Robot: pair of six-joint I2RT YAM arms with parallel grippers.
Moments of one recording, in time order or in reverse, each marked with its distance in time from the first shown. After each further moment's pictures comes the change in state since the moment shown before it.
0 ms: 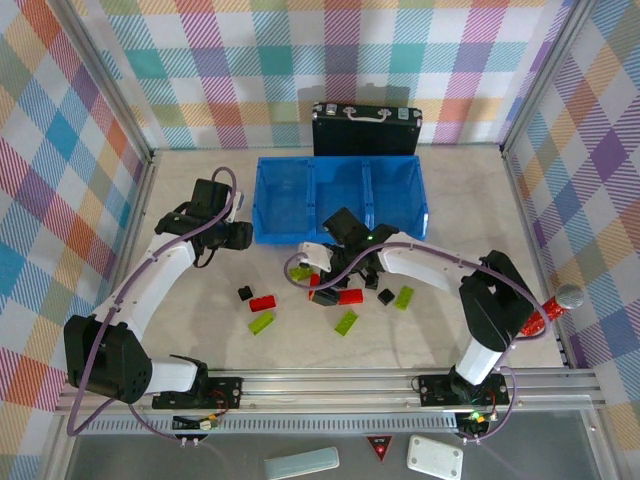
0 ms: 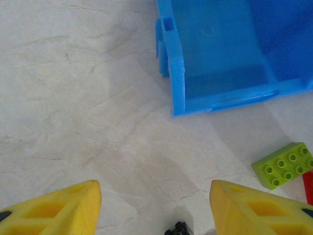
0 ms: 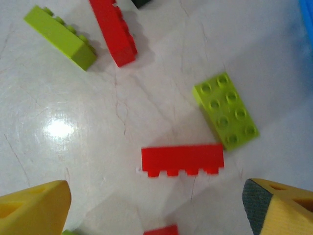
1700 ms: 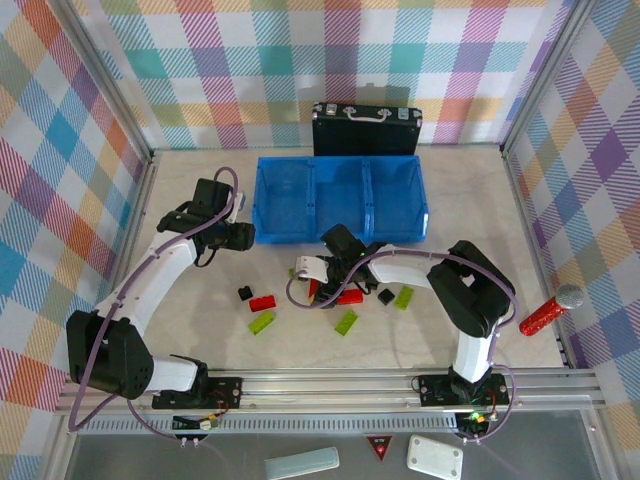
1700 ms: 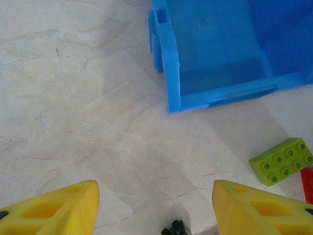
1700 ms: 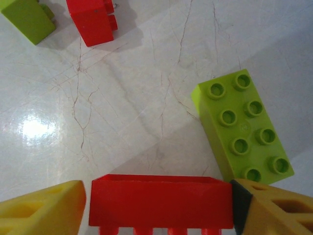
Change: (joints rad) left arm 0.005 0.023 0.003 -0.004 0.029 0.004; right arm -0.001 0.125 -0.149 0.325 0.008 -0.055
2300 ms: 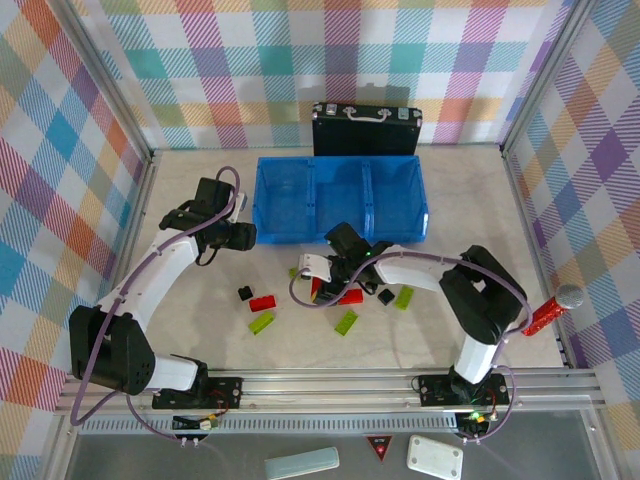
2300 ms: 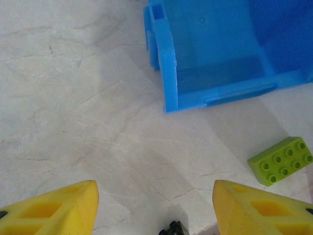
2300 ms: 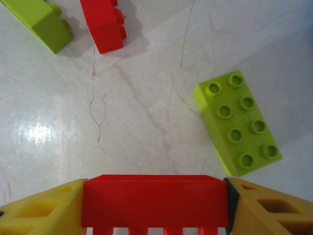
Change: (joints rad) left arm 0.000 0.021 0.006 -0.001 0.017 0.000; right arm -0.004 -0.087 -0.019 -0.041 0.001 0.038
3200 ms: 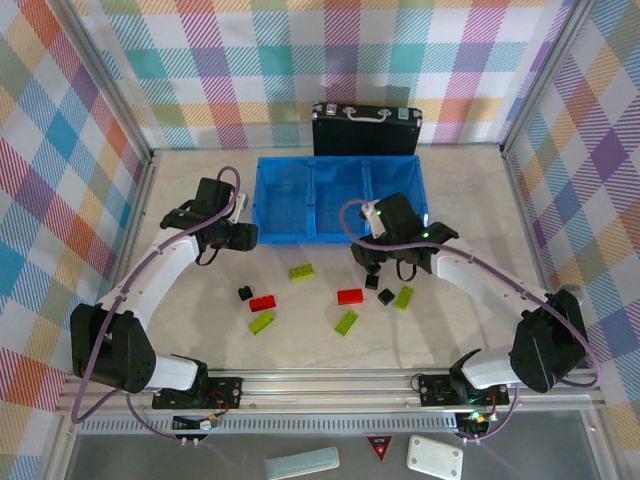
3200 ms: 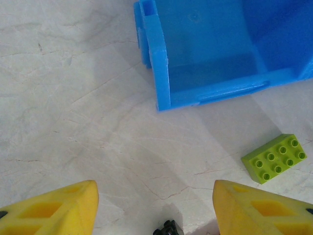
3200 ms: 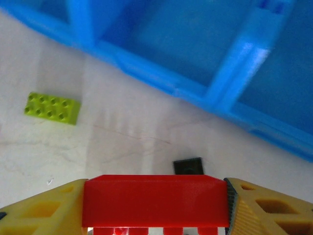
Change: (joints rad) left arm 0.002 0.010 0.000 -0.001 0.024 -0.001; right arm -0.220 -0.361 0.048 -0.340 0.356 0.745
